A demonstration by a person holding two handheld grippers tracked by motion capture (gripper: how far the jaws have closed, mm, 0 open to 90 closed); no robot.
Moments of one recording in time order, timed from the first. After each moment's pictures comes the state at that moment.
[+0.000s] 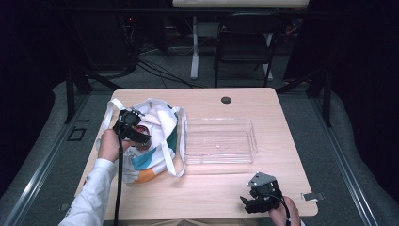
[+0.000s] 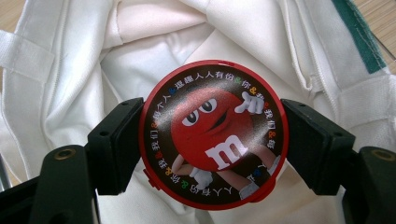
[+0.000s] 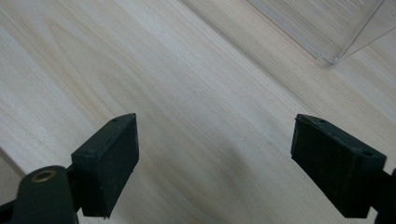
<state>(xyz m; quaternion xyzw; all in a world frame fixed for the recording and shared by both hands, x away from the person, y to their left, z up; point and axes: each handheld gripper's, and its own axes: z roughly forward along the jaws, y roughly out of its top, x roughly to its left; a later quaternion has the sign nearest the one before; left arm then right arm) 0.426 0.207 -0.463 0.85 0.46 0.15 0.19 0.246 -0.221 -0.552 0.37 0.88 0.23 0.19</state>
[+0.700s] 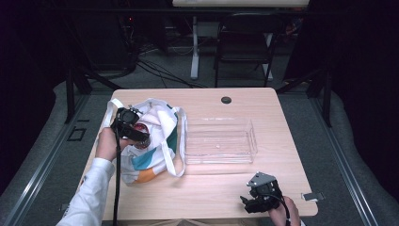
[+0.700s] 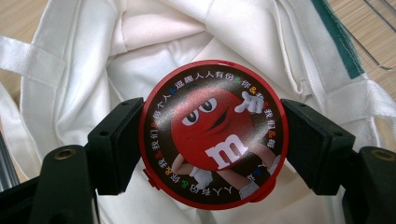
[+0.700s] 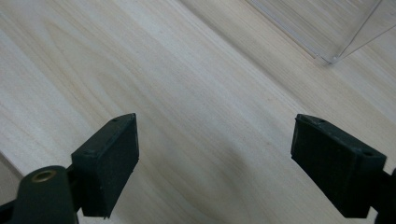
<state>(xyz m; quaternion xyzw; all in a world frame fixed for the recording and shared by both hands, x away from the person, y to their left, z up) 0.423 0.210 -0.451 0.85 0.45 0.16 0.20 0.247 -0.221 -0.552 0.37 0.88 0.24 0.20</state>
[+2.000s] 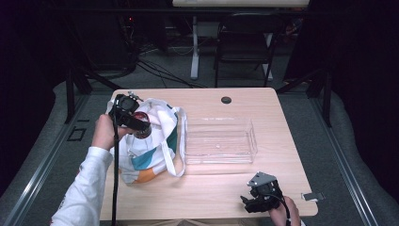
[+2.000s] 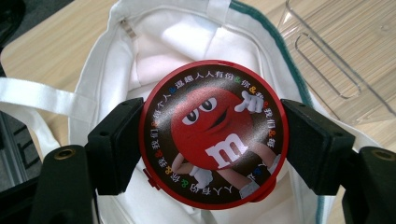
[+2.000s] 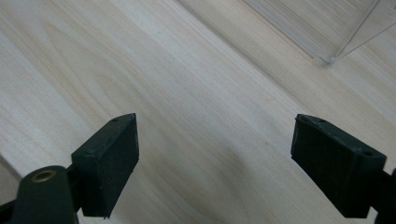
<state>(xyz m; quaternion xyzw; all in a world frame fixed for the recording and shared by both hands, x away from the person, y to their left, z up) 0.427 0.197 -0.400 0.86 0.43 0.17 0.21 0.247 -0.222 -0.552 0.37 0.88 0.24 0.20</state>
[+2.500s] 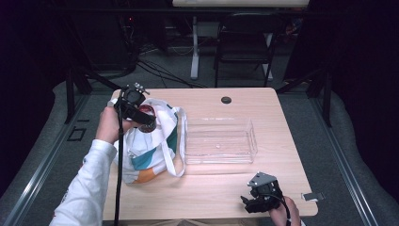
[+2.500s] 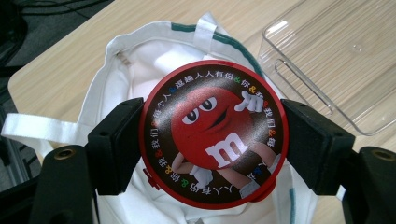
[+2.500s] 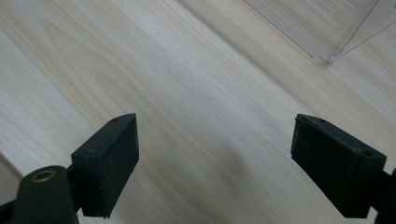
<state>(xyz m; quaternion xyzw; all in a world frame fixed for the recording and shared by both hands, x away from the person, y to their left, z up) 0.430 0.178 -0.378 0.87 0.41 0.18 0.22 0.246 -0.223 -0.552 0.37 0.88 0.24 0.20</state>
